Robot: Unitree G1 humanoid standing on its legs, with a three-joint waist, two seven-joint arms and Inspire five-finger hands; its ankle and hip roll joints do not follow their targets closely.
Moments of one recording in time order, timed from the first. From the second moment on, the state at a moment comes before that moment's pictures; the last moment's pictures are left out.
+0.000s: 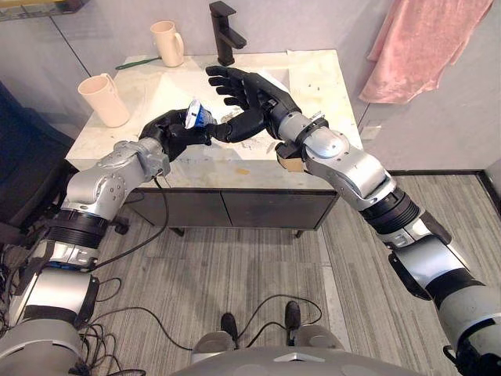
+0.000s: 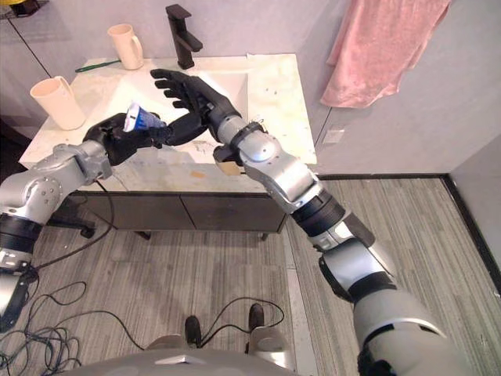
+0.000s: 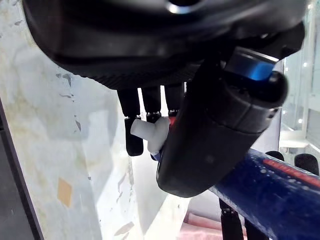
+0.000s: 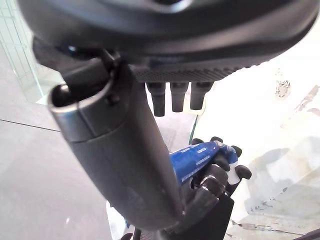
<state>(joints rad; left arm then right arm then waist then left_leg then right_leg) -0.66 0.74 -0.20 0.26 -0.91 0.47 -0.03 -0.93 -0.43 0.56 0.07 0.50 0.35 -0.04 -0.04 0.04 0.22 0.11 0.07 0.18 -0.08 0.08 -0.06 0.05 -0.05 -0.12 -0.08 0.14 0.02</state>
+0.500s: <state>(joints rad) -0.66 0.74 -0.20 0.26 -0.91 0.49 -0.02 -0.93 -0.43 0.56 0.07 0.50 0.35 -0.02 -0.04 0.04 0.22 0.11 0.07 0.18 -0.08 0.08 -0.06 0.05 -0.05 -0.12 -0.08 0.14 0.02</state>
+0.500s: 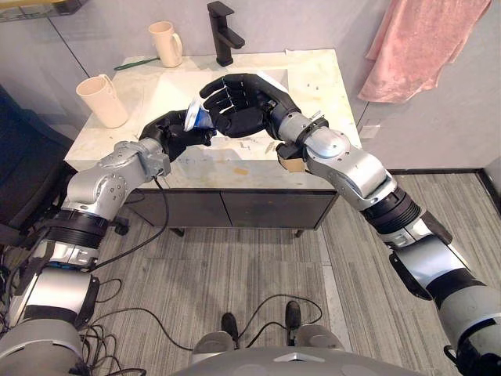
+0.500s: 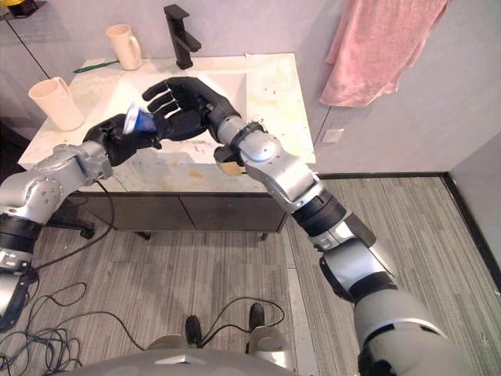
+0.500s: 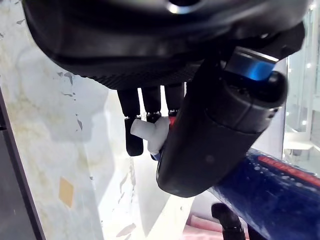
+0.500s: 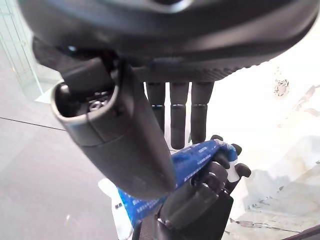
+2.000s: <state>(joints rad) -0.65 0.70 -0.20 0.26 -0.95 0.57 -0.03 -0.93 -0.46 0.56 0.07 0.40 0.35 0.05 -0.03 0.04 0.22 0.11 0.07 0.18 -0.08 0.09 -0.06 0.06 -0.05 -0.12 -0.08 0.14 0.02</state>
